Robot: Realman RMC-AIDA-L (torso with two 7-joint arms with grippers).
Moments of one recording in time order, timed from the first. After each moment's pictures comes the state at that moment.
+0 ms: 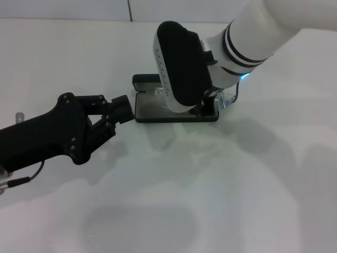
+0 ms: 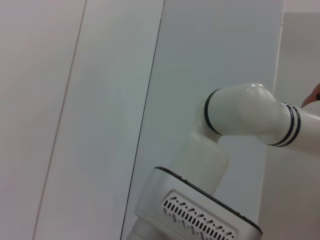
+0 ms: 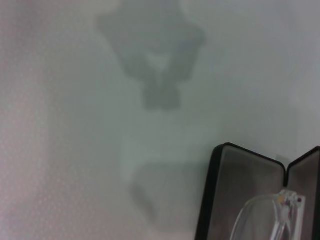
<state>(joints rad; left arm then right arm) -0.24 -2.04 1.12 0.71 1.29 1.78 -1.22 1.07 2.03 -1.93 -1.01 -2.42 -1.11 2.05</state>
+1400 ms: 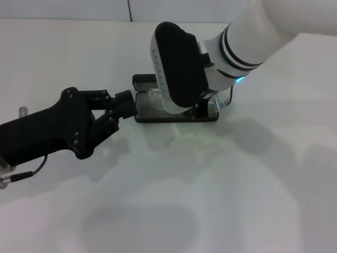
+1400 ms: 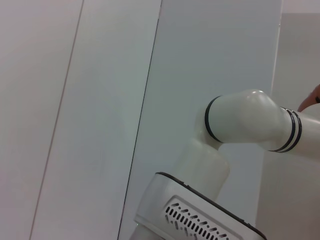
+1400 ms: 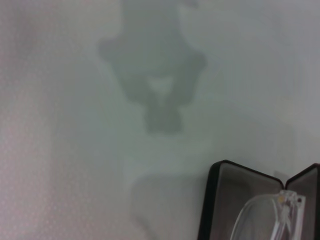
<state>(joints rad) -0.26 -2.04 1.12 0.72 1.29 1.77 -1.23 1.06 2.03 -1.95 -1.00 -2.38 -1.06 2.05</state>
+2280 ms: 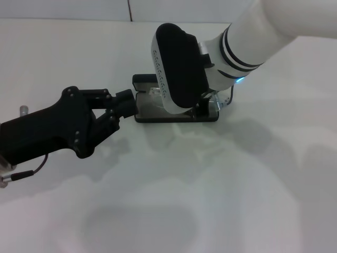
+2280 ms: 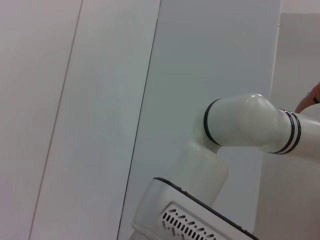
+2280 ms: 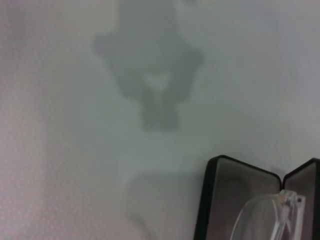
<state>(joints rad) -0.26 -2.04 1.12 0.72 1.29 1.77 -1.23 1.06 2.03 -1.96 -0.98 -2.39 -1.04 2.05</state>
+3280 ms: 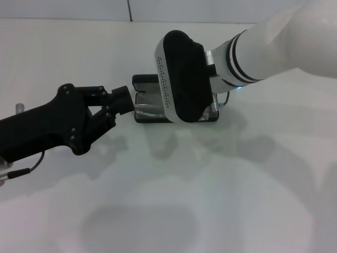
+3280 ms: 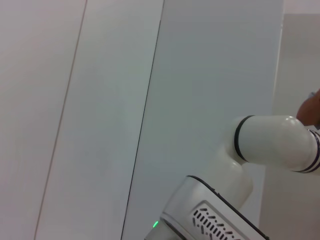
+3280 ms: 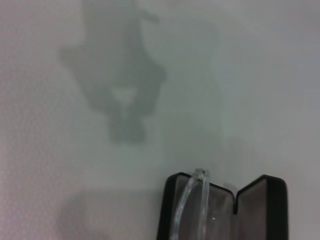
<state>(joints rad) -0.26 -2.03 1.10 0.72 1.29 1.77 -1.24 0.89 2.03 -2.01 -1.19 -2.53 -0.92 2.12</state>
